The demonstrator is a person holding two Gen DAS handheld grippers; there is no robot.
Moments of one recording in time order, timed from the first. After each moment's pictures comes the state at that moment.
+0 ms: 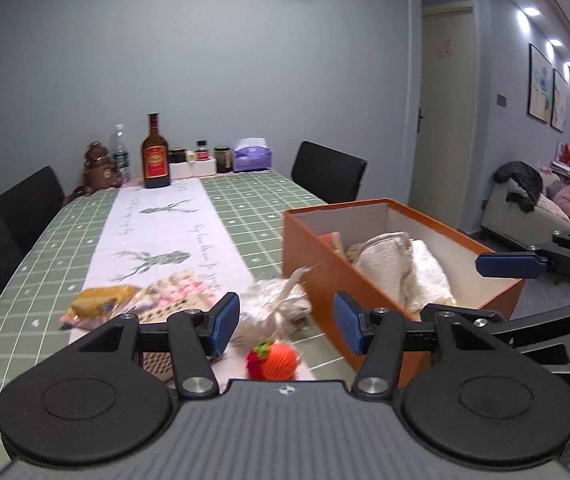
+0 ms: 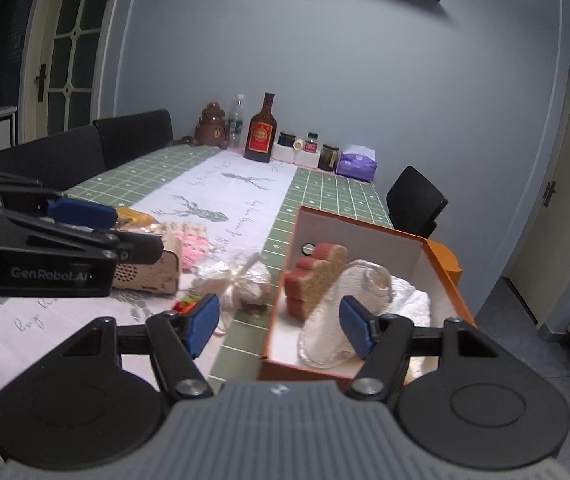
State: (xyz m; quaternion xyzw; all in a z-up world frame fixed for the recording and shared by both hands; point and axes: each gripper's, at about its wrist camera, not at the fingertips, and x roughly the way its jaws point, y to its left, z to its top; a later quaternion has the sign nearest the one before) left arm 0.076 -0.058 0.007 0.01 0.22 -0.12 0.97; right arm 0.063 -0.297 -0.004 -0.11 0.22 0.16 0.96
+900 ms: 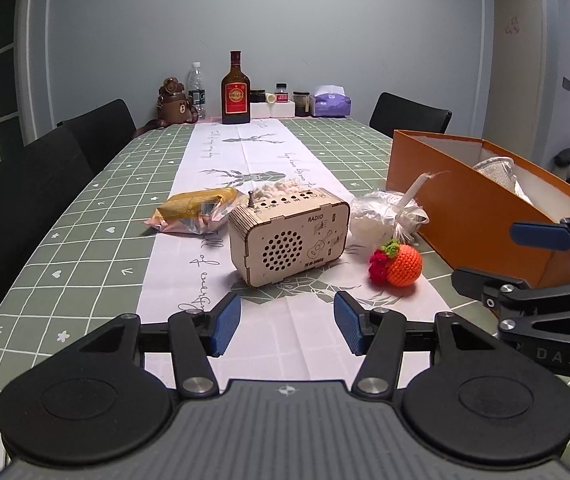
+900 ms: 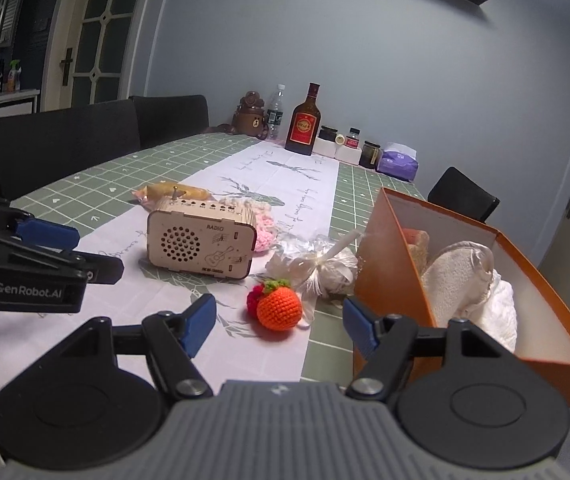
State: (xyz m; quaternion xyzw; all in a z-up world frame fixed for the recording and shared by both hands) left arm 0.068 0.019 -0.056 0.01 0.28 -0.04 0.96; right arm 0.073 -0.213 -0.074 -0.13 0.22 0.18 0.95
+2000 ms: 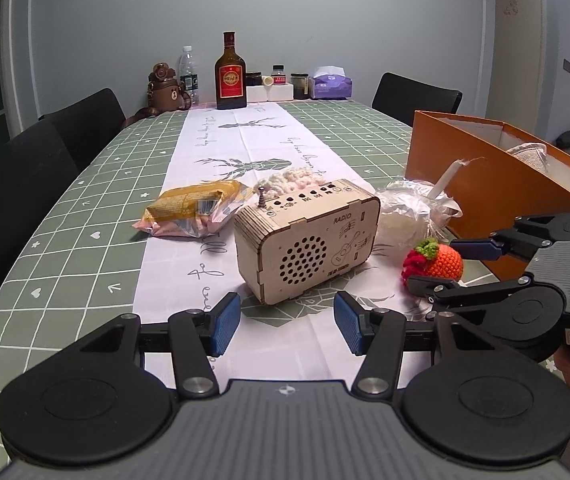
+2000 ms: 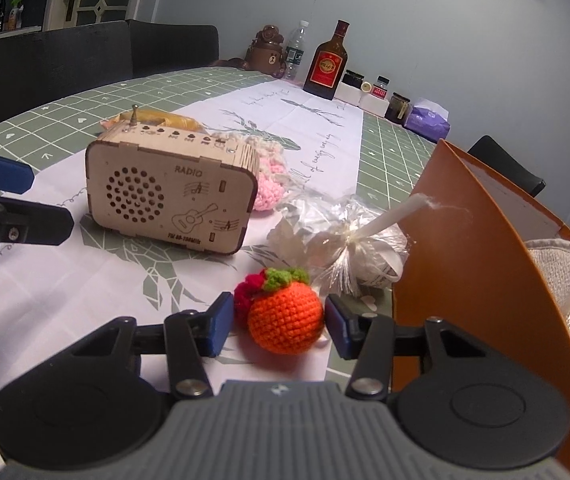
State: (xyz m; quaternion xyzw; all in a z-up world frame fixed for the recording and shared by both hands) left arm 0.115 0.032 -0.070 0.02 0.30 -0.05 0.95; right arm 0.175 -0.171 -0.130 -0.18 0.29 0.19 0.92
